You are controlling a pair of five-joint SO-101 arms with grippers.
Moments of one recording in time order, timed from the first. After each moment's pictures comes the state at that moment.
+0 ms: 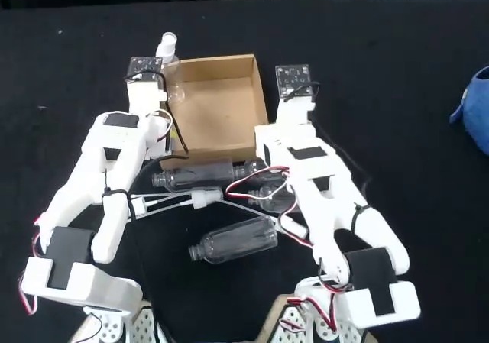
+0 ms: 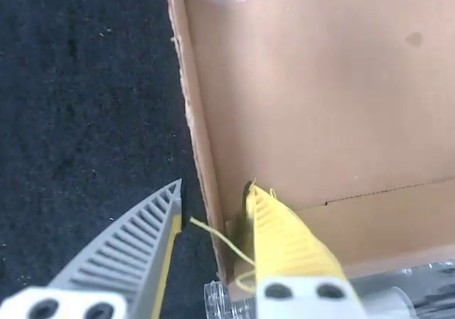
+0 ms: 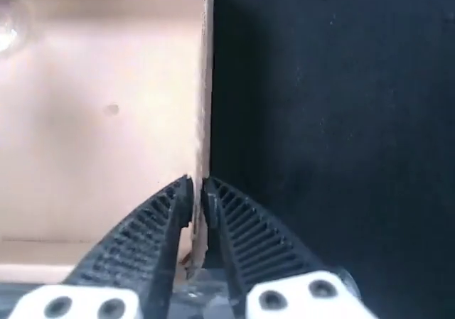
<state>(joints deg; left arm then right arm) 0.2 -1.8 28.1 46.1 0.2 -9.2 -7.2 49.1 17.9 -3.9</state>
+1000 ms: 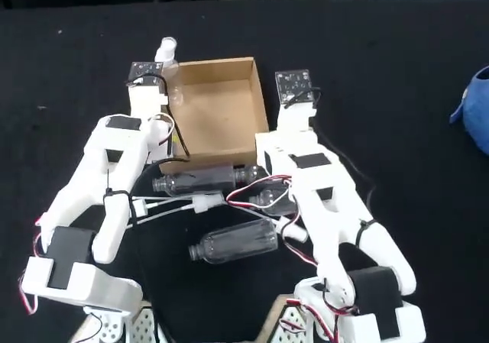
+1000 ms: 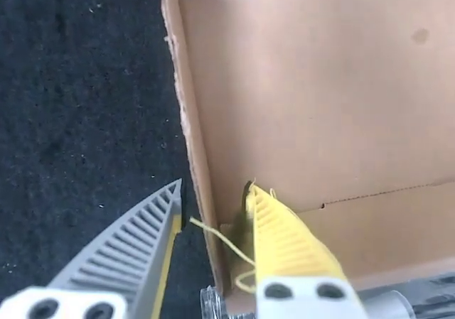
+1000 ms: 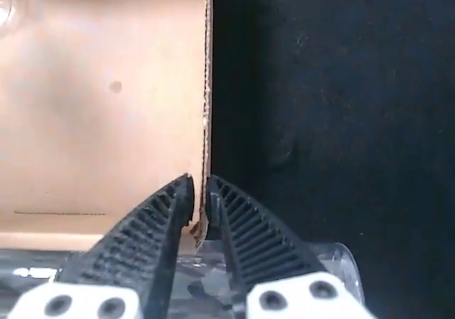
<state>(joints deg) 0.6 -1.8 29.5 46.2 2.0 -10.6 -13.9 53.0 22.8 -3.9</state>
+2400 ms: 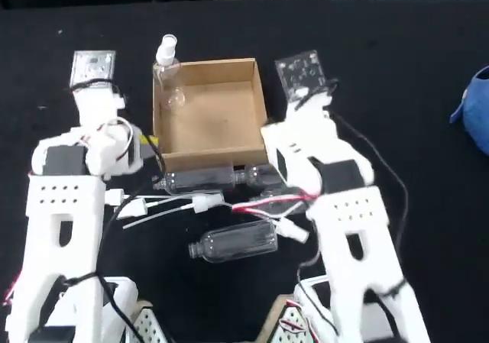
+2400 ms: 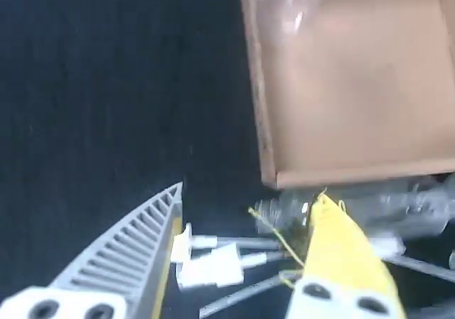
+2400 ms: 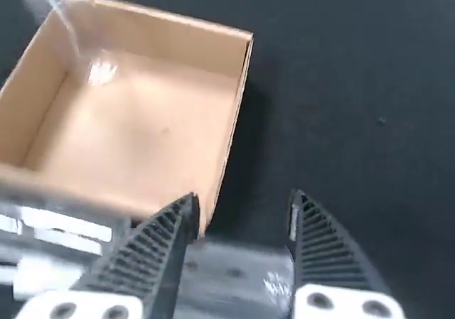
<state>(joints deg) -7.7 -38.2 36.5 64.5 -4.0 -11.2 -42.2 43.4 52.4 10.2</state>
